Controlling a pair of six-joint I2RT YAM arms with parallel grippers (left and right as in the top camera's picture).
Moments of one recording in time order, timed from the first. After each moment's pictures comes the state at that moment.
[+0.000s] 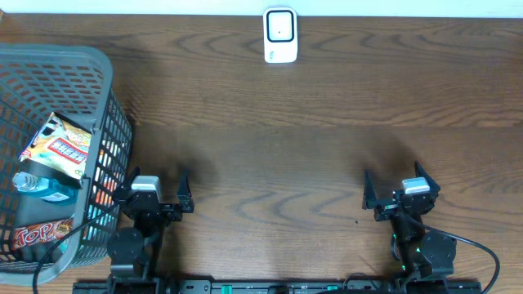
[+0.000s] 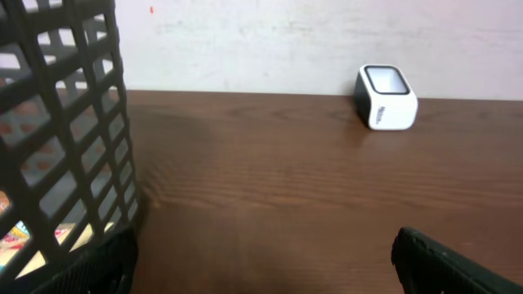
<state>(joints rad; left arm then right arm) -0.01 0.02 0.07 -0.20 0.07 -0.05 0.07 0.01 0.01 -0.07 -0.07 -0.09</state>
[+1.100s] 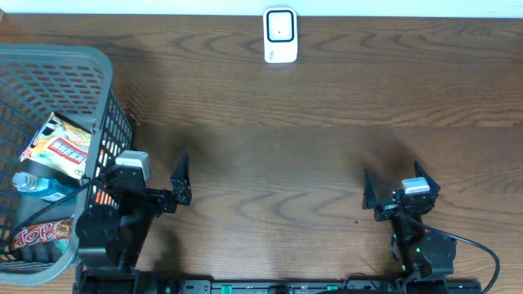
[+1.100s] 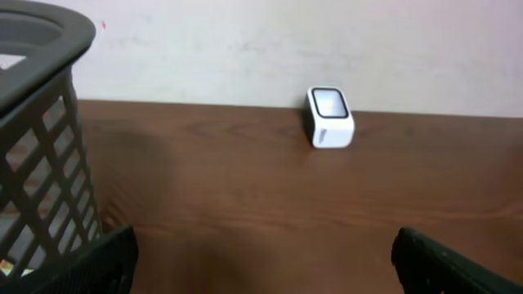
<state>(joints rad) -0.01 0.38 0.55 -0.41 0.20 -0.11 0.07 0.01 0.01 -0.07 -0.07 -0.09</state>
